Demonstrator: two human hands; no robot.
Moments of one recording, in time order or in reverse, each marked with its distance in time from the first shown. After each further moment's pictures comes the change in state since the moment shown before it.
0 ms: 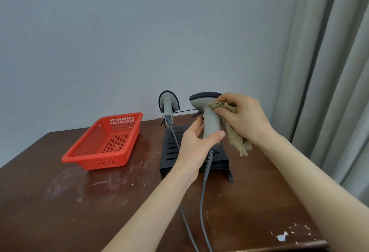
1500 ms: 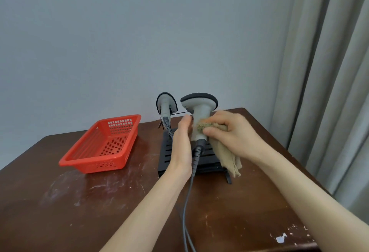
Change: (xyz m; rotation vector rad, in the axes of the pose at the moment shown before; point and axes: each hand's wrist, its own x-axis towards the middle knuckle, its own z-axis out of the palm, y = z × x) left_hand 0.000 0.013 -0.003 -0.327 0.085 -0.047; right_hand -0.027 -0.010 0.008 0.244 -0.197 -0.039
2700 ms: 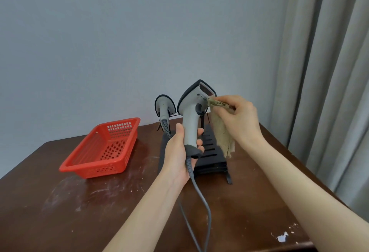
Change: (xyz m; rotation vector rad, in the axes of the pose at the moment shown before) left_hand 0.003 0.001 -0.004 -0.395 0.136 -0.270; right_hand 0.022 0.011 -0.001 0.085 0.431 0.151
